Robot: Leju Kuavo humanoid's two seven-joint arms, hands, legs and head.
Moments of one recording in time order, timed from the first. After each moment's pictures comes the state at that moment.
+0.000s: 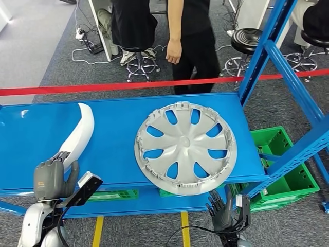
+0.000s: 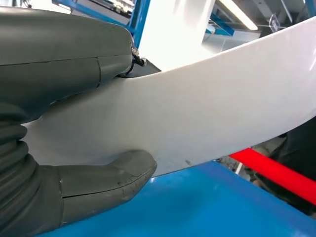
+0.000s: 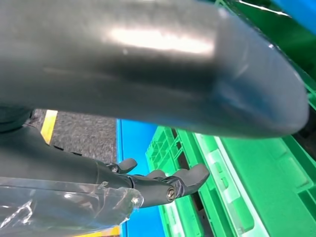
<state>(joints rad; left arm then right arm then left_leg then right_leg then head) 0.17 0.04 -0.42 -1.49 -1.14 0.30 -0.13 -0.14 0.18 -0.40 -0.46 0.04 0.51 -0.70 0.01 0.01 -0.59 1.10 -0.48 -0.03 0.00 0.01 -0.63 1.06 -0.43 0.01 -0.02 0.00</state>
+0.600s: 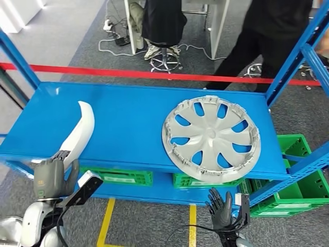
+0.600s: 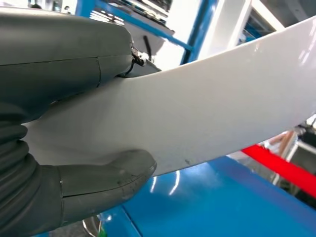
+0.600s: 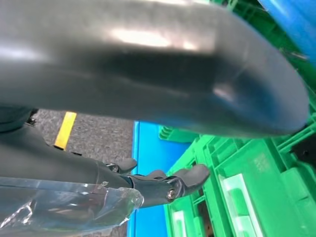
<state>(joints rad) 0.17 0.04 -0.44 -1.50 -1.13 0.30 -0.11 -0.14 0.18 -0.40 -0.47 0.05 0.50 -0.70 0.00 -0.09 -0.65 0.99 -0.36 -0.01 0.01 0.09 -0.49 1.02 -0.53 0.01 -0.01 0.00</state>
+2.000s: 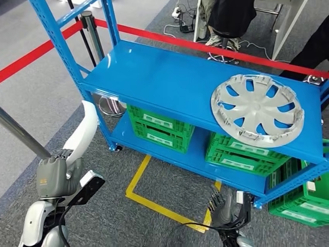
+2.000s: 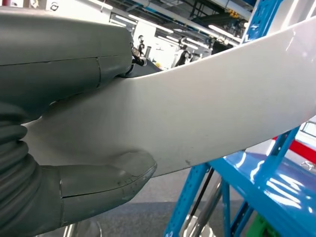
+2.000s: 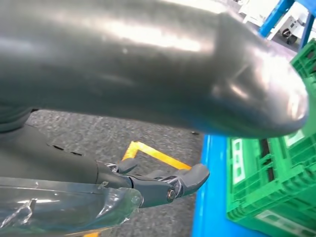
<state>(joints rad) 0.16 0.06 -0.45 -1.49 -1.12 0.30 -0.11 -0.15 0.18 -0.40 -0.48 0.02 0.55 -0.70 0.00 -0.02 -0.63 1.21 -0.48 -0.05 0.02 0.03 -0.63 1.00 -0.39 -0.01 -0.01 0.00</state>
